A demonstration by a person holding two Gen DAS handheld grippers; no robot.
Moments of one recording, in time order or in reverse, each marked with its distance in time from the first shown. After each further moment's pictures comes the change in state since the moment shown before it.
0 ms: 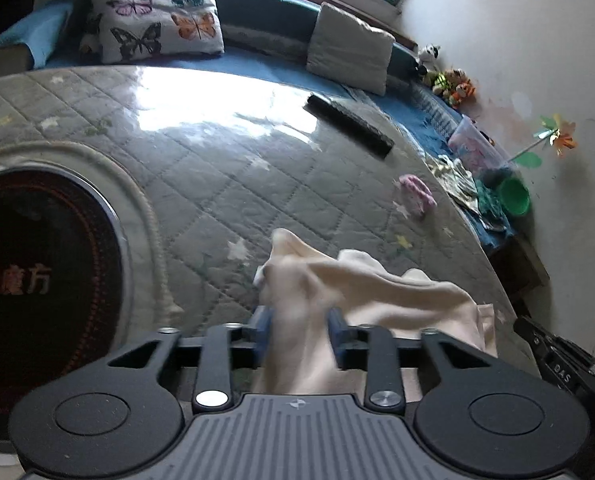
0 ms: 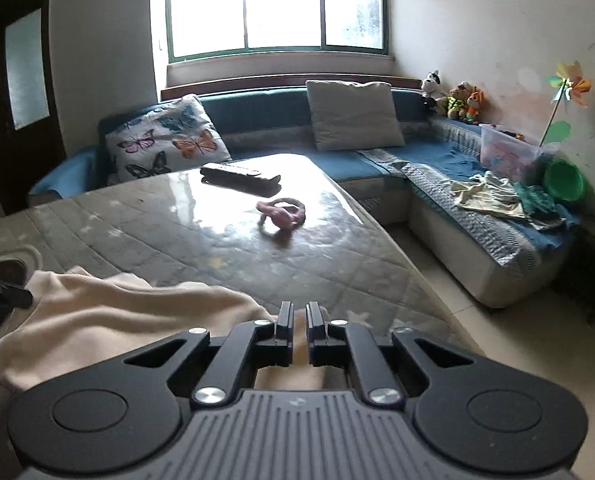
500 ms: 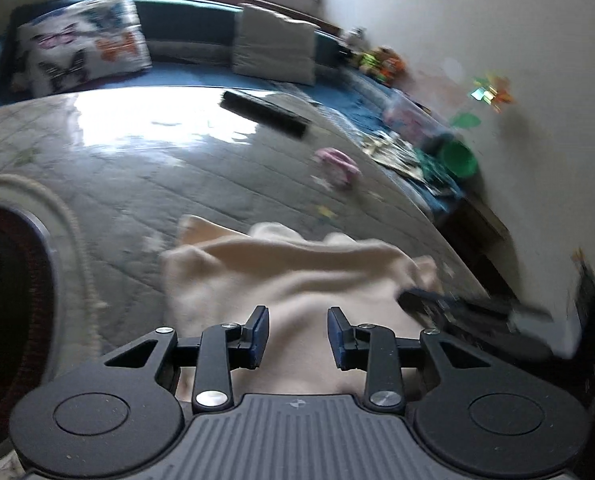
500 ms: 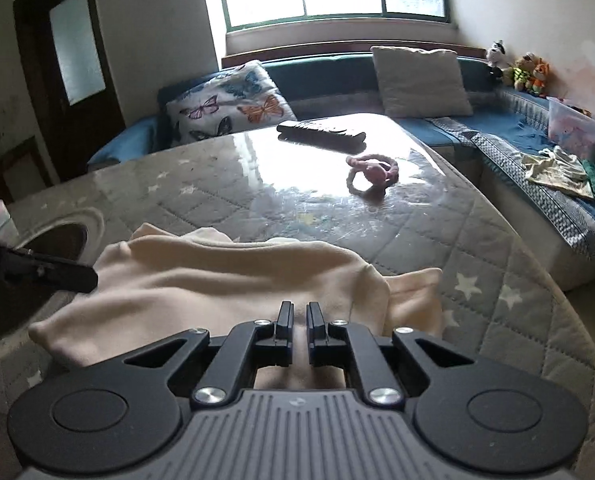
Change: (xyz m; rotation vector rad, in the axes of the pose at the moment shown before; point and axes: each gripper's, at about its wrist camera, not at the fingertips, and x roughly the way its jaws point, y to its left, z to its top) left arm -0.001 -0.050 -0.030 0.228 0.024 -0.160; right arm 0.026 0.037 -0.011 -0.038 0.107 0.211
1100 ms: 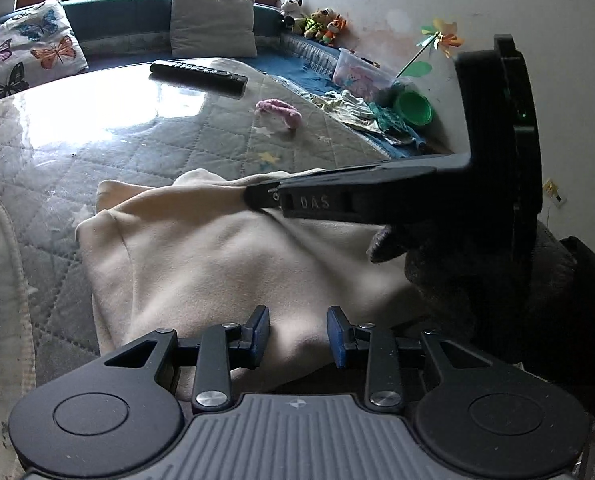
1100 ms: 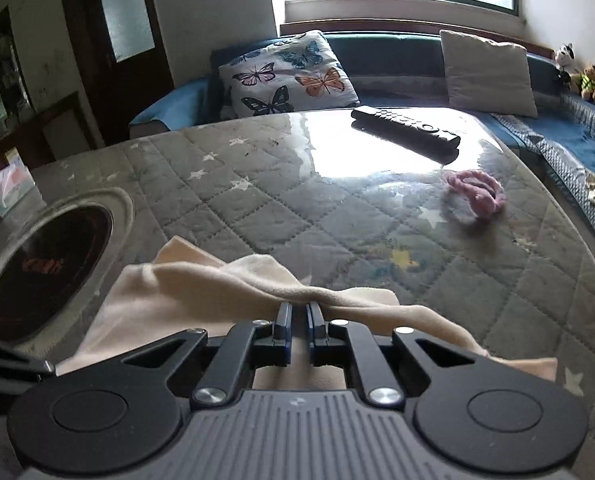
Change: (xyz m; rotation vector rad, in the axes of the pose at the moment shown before) left arm 0.025 -0.017 -0.025 0.115 0.069 -0.079; right arm 0.071 0.040 0.047 -0.099 0.091 0.130
